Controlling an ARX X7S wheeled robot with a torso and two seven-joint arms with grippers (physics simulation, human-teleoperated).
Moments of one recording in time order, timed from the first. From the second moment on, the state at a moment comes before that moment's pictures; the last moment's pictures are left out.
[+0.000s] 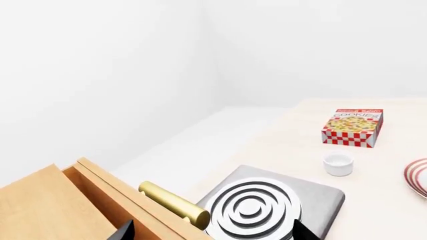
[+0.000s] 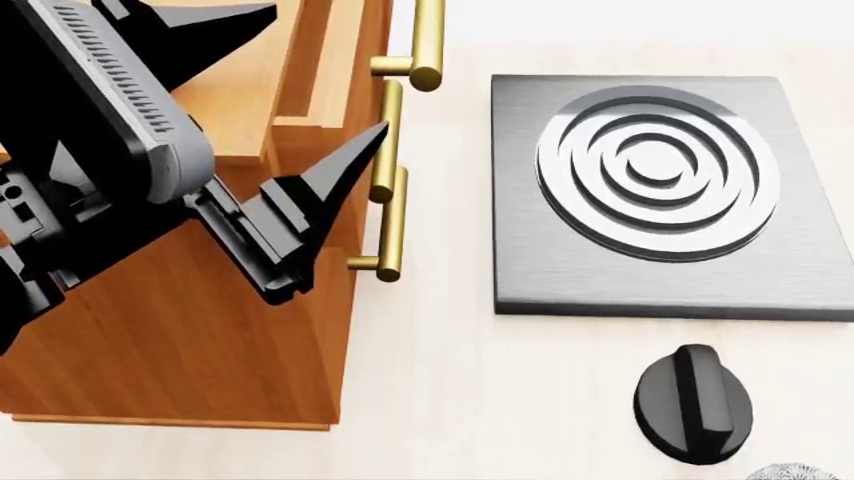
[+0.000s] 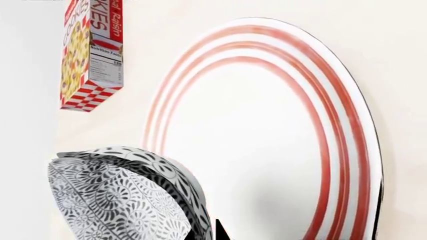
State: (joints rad) left arm -1.33 -0.64 0.97 0.21 -1.01 -0.40 -0.08; right arm 0.21 0.71 0.56 0.41 1.79 0.22 0.69
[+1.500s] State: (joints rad) left arm -1.31 -0.66 0.95 0.23 -1.02 -0.38 -0.09; right arm 0.14 0.71 0.63 0.32 1.81 0.22 0.71
